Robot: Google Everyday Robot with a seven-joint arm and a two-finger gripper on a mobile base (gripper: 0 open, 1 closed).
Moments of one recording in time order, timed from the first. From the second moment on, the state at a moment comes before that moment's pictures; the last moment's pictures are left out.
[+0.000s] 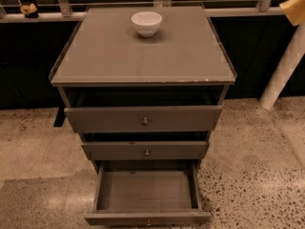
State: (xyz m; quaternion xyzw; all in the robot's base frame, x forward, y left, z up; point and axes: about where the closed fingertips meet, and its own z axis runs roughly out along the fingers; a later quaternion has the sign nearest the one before) arm 0.656 -0.429 1.058 -0.69 0.13 -0.65 0.30
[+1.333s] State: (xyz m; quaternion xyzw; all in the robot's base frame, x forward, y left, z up) arm 0.626 -0.293 1.003 -0.75 0.01 -0.49 0.44
